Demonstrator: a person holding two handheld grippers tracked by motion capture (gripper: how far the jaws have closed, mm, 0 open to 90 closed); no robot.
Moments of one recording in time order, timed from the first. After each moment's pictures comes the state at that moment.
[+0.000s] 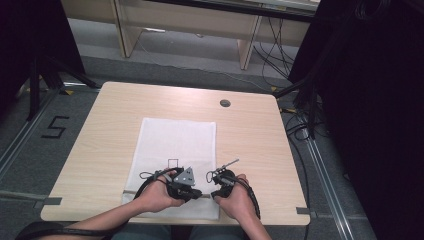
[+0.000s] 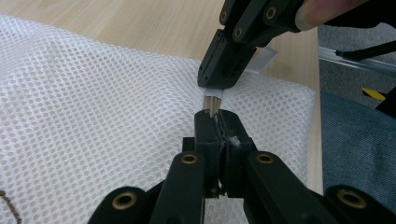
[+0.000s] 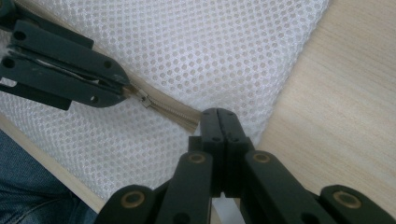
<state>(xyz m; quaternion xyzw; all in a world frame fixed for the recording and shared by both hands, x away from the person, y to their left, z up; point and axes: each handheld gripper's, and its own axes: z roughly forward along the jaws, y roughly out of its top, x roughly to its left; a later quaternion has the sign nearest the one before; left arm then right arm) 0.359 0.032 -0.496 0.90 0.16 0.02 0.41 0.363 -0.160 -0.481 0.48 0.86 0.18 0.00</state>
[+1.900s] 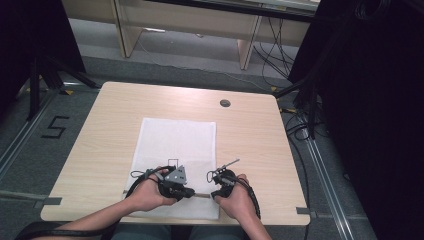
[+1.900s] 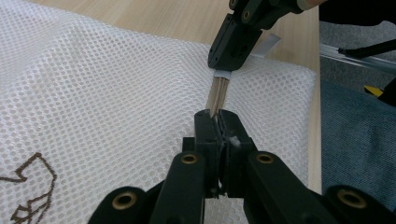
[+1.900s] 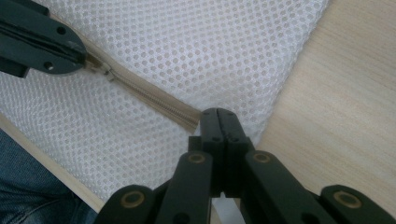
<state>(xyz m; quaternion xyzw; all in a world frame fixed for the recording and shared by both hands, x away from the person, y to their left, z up) 0.359 0.053 -0.493 0.90 0.16 0.02 0.42 0.363 -0.160 -0.482 0.49 0.85 0.19 0.00</state>
